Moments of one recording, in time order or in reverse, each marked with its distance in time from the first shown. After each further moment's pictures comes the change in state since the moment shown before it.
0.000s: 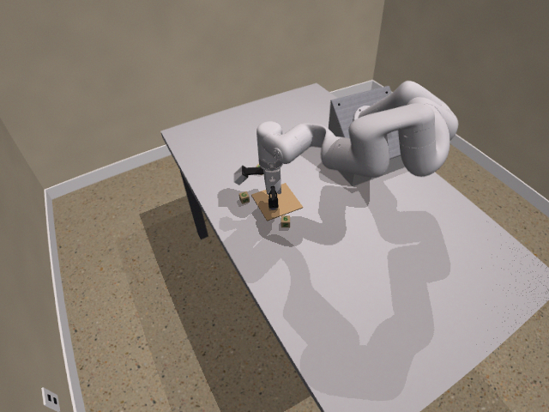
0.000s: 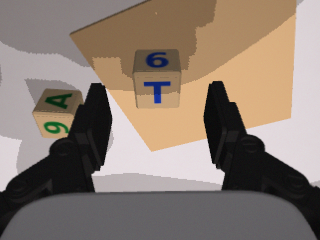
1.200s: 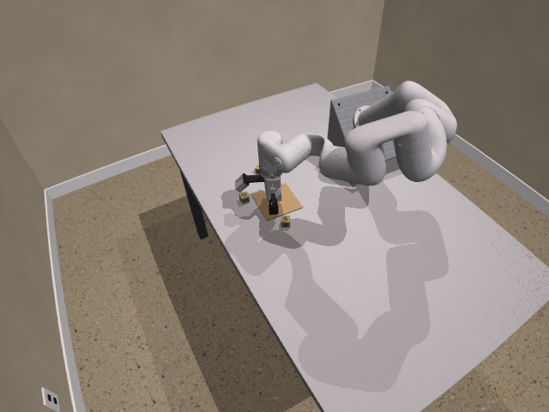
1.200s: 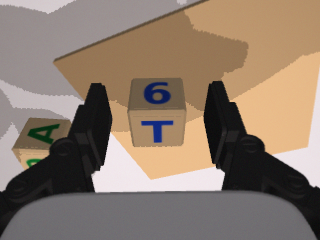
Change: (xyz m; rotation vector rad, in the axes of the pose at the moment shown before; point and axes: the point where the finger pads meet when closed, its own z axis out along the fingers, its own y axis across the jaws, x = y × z) arm 0.000 0.000 0.033 0.000 0.000 0.000
